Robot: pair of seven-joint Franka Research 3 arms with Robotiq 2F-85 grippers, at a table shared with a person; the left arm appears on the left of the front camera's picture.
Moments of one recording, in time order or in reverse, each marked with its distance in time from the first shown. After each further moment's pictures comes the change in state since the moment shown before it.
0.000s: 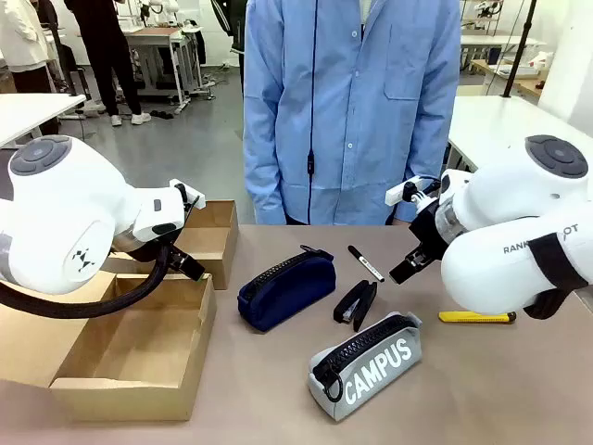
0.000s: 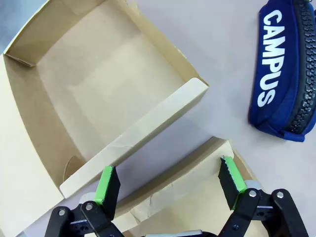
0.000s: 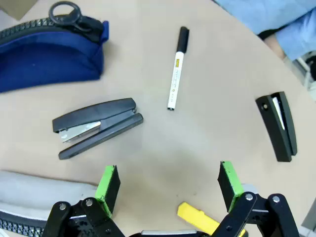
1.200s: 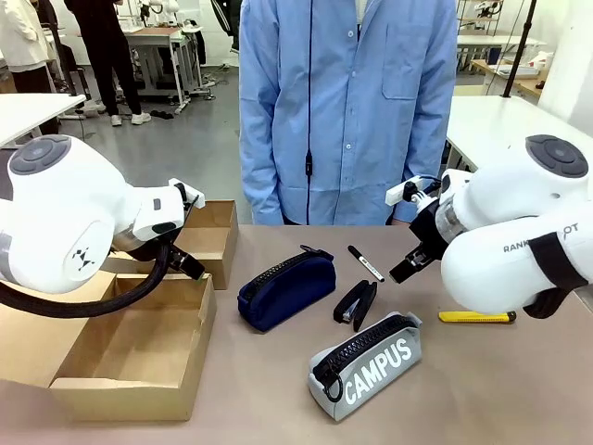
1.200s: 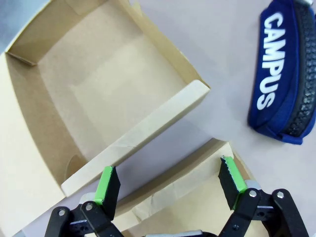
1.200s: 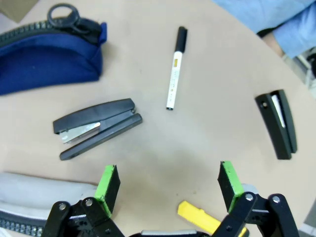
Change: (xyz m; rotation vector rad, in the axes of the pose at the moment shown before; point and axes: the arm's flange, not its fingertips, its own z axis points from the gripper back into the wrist) left arm 0.003 0.002 0.006 -0.001 -0.011 0.030; right arm 0.001 -0.004 0.005 0.004 -0.004 -0.030
